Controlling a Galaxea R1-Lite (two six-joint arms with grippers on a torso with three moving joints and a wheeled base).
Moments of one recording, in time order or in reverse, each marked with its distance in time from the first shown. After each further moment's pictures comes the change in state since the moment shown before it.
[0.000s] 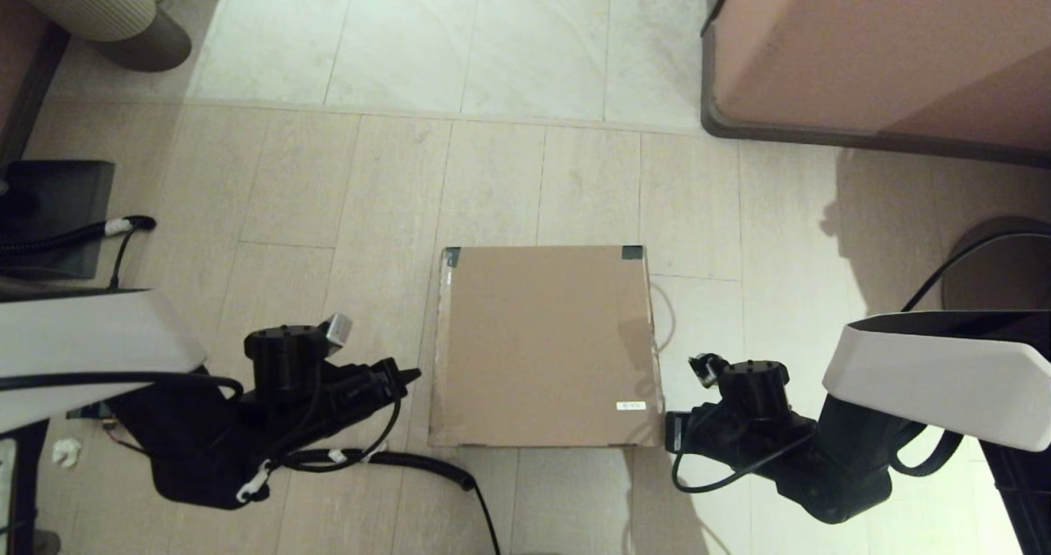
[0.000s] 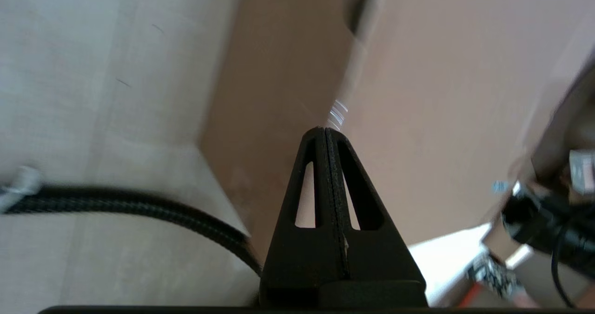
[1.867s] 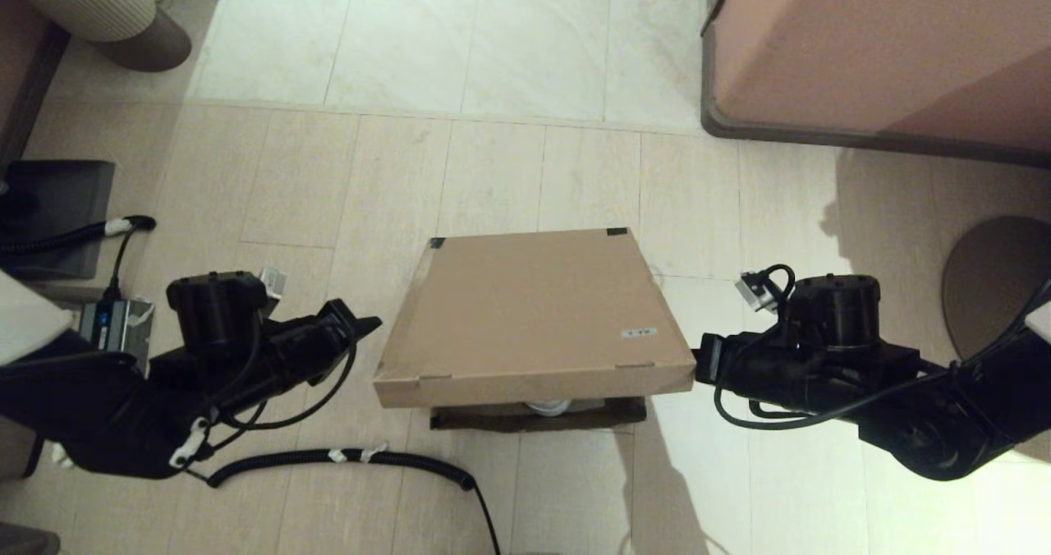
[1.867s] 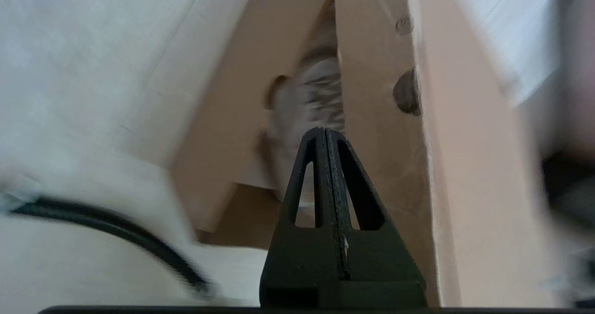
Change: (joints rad) left arm 0.066 -0.252 -0.053 0.179 0.070 -0.237; right arm 0.000 -0.454 -0.020 0.277 0.225 0.216
